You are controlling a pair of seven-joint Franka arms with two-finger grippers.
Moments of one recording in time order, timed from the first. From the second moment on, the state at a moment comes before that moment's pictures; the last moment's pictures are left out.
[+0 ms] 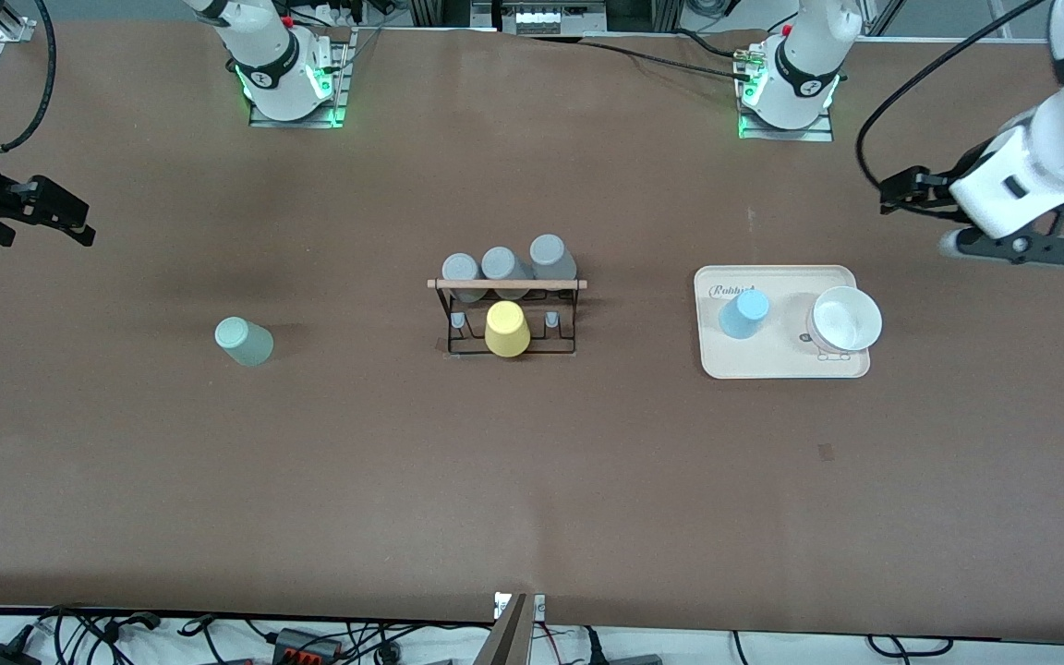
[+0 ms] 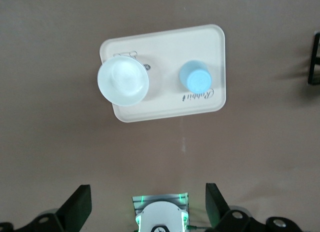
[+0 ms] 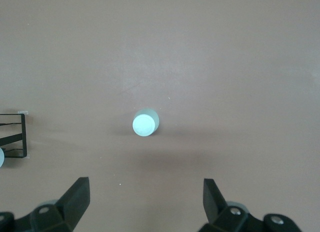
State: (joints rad) left arm -0.08 0.05 -0.02 -1.66 -0.01 1.41 0.01; right arm -0.01 -0.05 -0.03 -1.73 -0.01 1.74 -0.06
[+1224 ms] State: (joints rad) left arm -0.25 0.23 -0.06 -2.21 0.00 2.30 0.15; right arm -0.01 -0.05 -0.03 -1.73 -0.01 1.68 -0.06
